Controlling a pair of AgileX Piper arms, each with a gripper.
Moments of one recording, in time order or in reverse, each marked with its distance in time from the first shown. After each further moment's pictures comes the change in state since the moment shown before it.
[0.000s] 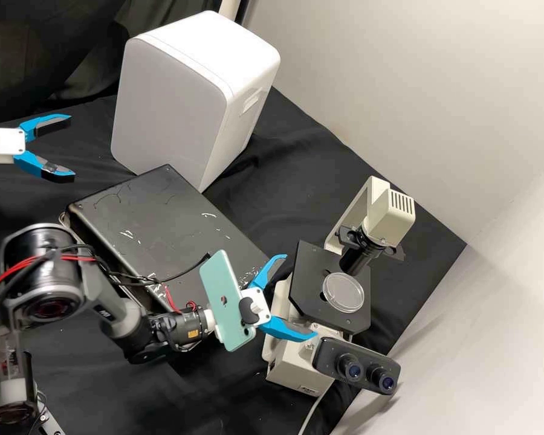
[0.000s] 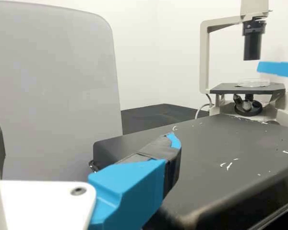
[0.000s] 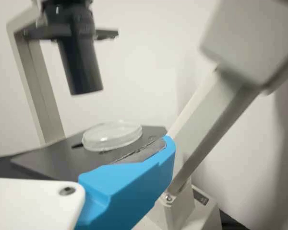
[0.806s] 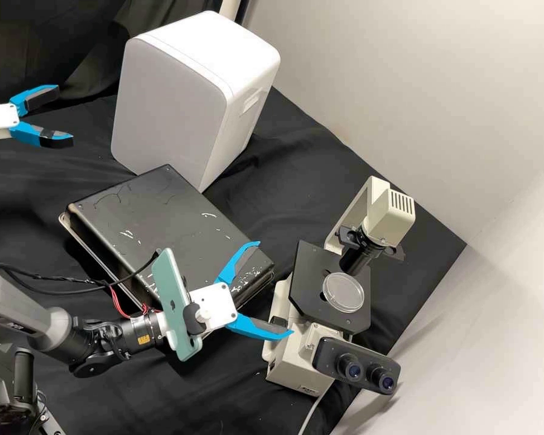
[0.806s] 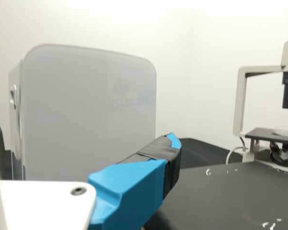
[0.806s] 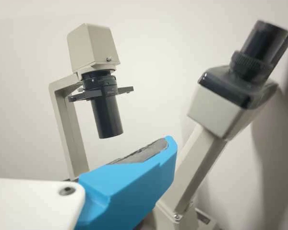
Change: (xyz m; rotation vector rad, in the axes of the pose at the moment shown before) left arm -0.008 0.023 -0.018 -0.073 0.088 0.160; right arm -0.069 0.024 -0.029 0.067 0.132 0.052
